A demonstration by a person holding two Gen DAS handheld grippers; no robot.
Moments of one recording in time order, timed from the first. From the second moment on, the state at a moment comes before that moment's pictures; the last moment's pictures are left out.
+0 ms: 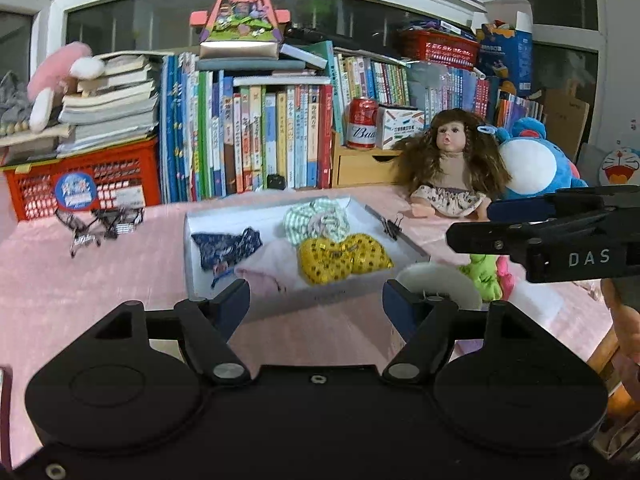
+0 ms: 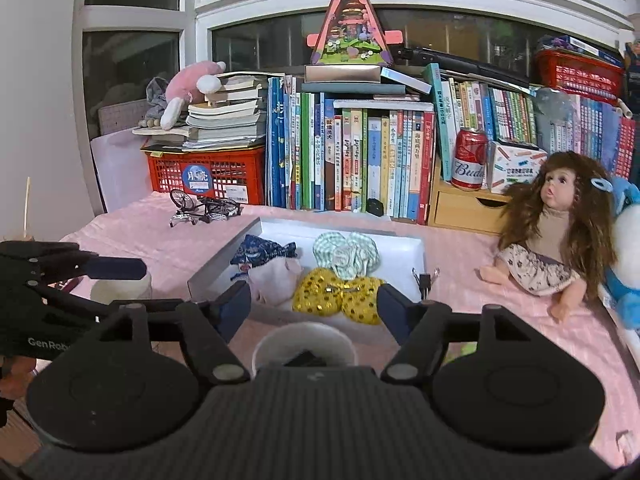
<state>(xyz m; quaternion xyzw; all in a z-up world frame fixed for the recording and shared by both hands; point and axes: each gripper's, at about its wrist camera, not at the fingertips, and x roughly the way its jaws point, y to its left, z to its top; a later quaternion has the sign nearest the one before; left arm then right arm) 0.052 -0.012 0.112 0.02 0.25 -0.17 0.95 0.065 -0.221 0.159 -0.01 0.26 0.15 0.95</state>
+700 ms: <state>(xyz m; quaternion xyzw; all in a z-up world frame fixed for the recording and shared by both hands) 0.012 0.016 0.055 -0.01 0.25 -0.12 0.96 0.011 -0.224 0.107 -0.03 0.23 0.10 0.97</state>
